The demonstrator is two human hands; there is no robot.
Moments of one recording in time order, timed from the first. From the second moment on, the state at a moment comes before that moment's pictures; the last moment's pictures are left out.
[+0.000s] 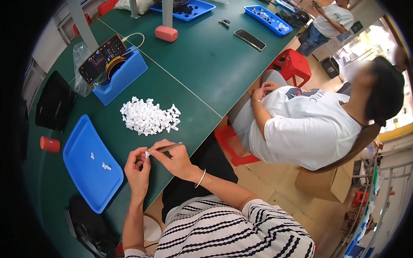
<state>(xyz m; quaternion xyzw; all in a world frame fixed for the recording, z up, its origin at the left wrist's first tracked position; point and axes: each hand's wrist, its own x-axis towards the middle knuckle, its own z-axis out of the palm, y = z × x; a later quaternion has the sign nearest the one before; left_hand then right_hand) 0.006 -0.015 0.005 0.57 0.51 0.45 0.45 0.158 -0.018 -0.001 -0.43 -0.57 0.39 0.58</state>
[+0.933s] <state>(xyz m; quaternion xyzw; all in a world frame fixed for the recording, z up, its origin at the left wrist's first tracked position) -0.018 -0.012 0.008 0.37 0.40 0.44 0.72 0.157 -0.024 -0.011 -0.41 -0.57 0.38 0.60</state>
